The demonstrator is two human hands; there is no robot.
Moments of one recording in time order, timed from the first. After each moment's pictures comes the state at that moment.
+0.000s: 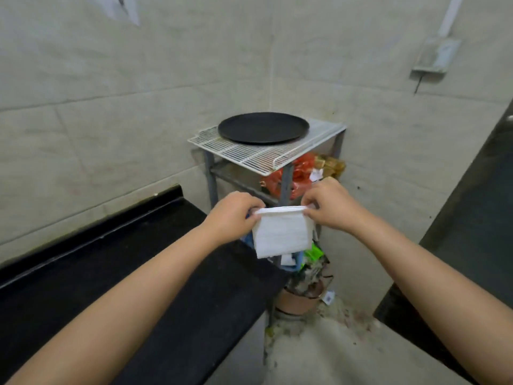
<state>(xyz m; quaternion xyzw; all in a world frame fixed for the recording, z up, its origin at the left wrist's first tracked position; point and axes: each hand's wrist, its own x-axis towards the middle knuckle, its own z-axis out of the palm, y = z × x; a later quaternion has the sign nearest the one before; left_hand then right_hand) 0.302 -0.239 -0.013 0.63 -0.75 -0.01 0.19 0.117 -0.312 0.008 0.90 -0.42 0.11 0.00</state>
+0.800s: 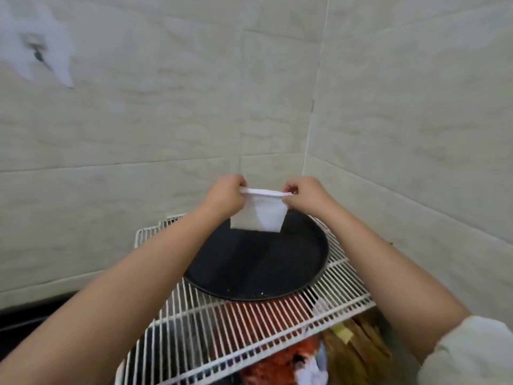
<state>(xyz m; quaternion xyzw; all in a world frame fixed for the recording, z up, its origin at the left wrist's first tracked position) 0.363 -0.701 0.096 0.86 -0.43 0.03 0.28 0.251 -0.822 0.099 0.92 -0.25 0.21 -0.19</state>
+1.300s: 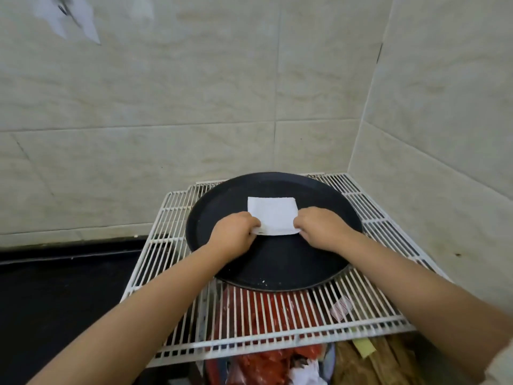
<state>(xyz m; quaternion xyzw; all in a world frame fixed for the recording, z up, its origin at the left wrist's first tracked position) 0.350 -0.703 -0.010 0.91 -0.40 0.01 0.08 0.269 -0.871 0.002 1.00 -0.01 -0.01 0.08</state>
